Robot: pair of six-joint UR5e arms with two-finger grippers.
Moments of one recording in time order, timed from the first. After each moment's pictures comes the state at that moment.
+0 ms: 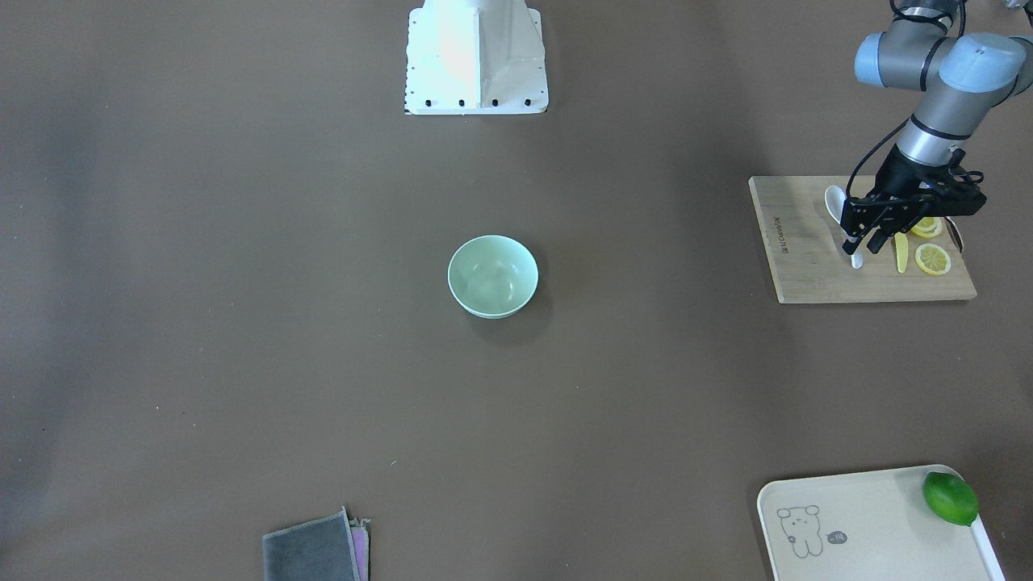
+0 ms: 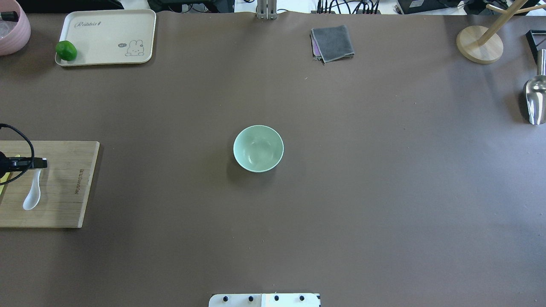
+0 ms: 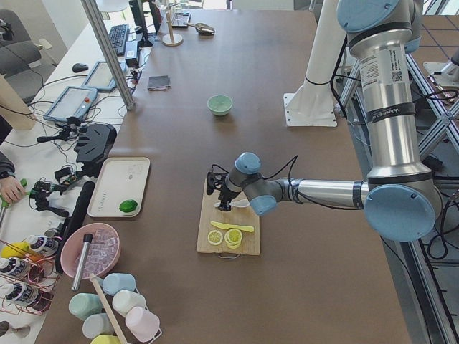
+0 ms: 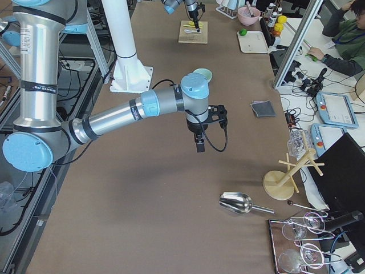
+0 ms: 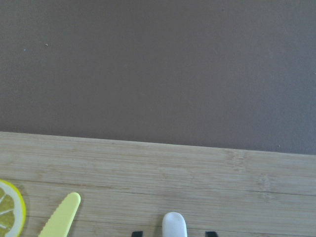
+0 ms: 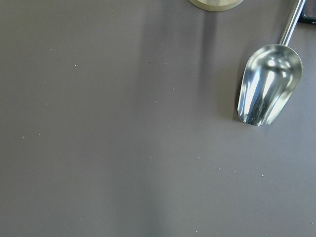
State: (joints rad) left arm -0.82 -1.35 -1.67 -2.55 -1.85 -1.09; right arm 1.50 -1.67 2.07 -1.73 2.36 0.08
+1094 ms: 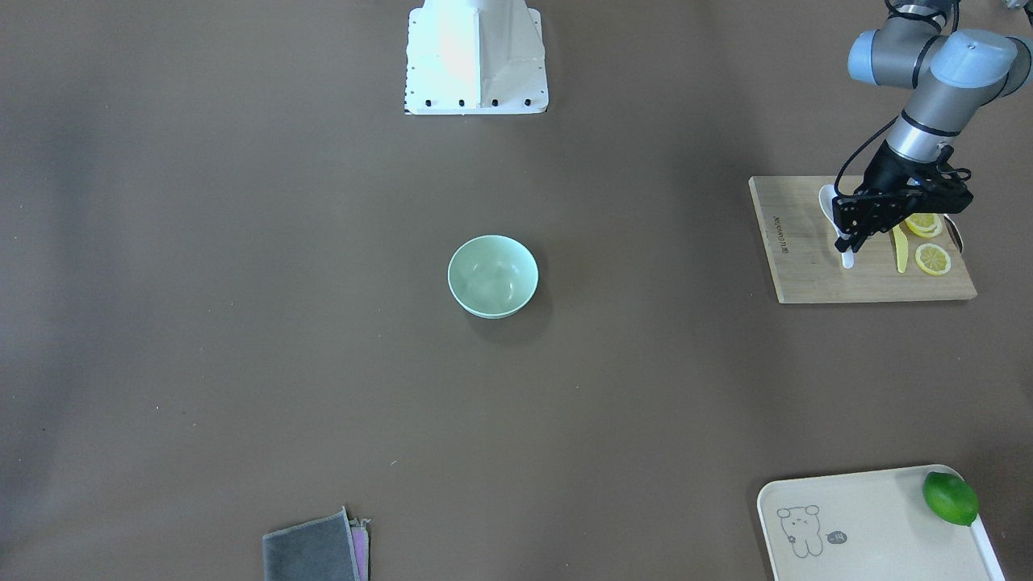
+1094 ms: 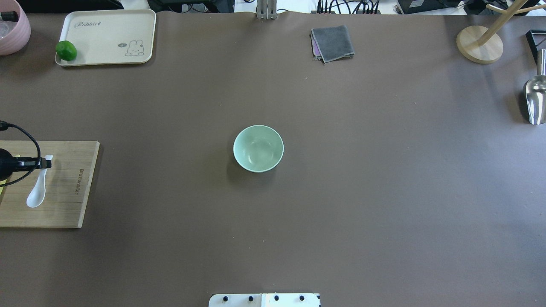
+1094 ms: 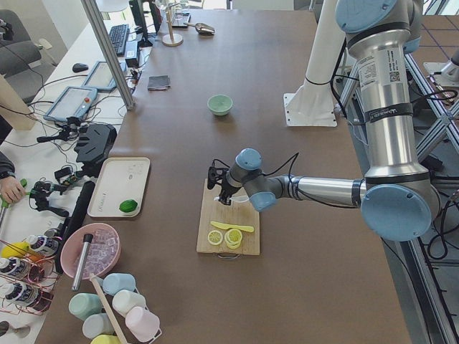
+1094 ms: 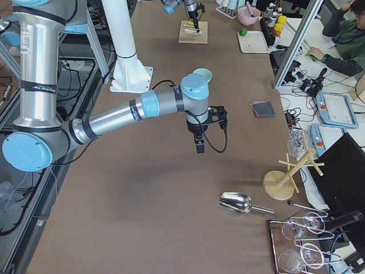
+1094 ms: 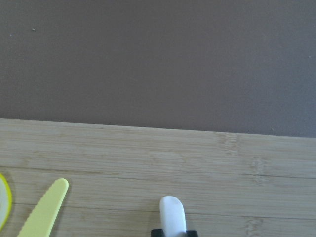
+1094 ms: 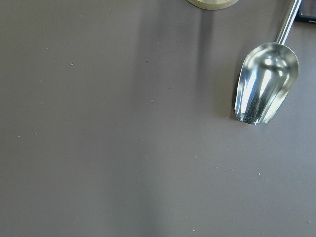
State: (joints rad) left arm -0.81 -1.36 -1.71 -2.55 -1.86 -1.10; right arm 1.50 -1.67 2.06 -1.73 2.35 0.08
